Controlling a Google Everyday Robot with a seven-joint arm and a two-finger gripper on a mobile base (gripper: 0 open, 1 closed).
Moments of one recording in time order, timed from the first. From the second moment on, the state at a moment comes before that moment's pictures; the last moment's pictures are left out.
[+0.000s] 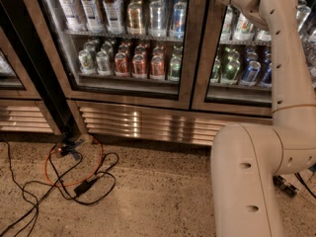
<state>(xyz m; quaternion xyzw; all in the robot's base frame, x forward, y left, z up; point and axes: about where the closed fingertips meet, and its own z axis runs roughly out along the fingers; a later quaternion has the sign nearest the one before) 0.882 -0.165 1.061 -0.35 0.52 0.13 0.77</state>
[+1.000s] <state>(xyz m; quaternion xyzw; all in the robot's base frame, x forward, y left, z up) 0.883 -0.146 1.059 -0.31 0.54 0.08 0.77</state>
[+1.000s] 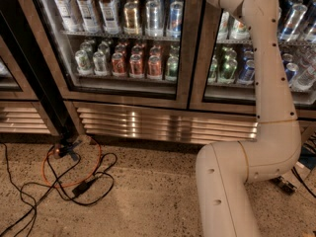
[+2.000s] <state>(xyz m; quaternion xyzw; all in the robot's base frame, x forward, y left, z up) 0.877 -0.143 1.063 -0.33 0.54 0.06 0.77</state>
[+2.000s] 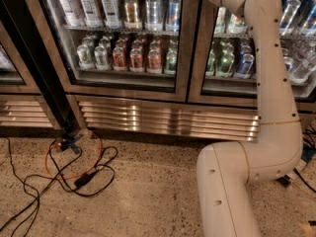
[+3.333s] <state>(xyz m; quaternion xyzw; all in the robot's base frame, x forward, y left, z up) 0.877 -0.142 1.063 -0.33 0.54 0.06 0.77</state>
